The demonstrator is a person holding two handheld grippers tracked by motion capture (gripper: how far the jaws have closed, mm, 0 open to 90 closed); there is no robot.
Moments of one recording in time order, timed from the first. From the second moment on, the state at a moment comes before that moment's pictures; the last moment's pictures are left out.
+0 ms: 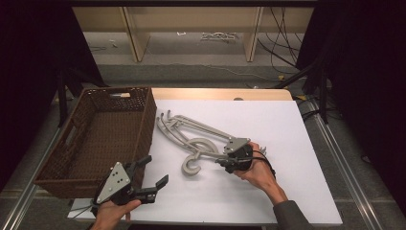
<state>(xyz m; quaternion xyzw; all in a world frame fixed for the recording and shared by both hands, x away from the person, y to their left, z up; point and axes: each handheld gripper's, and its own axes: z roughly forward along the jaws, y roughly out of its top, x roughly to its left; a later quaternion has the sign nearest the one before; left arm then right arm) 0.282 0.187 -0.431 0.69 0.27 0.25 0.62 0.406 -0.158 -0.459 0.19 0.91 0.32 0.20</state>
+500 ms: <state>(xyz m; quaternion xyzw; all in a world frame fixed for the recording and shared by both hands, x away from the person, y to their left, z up) 0.282 0.186 -0.431 0.69 0.27 0.25 0.62 0.420 -0.146 -0.470 0.16 0.93 0.29 0.17</state>
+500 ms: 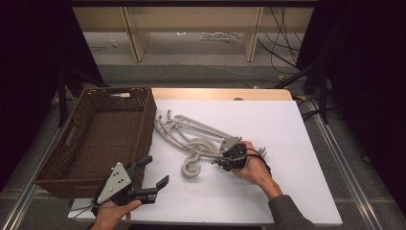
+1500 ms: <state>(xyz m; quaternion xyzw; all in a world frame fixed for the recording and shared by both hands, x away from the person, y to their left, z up) 0.283 0.186 -0.431 0.69 0.27 0.25 0.62 0.423 -0.148 -0.454 0.03 0.94 0.27 0.18</state>
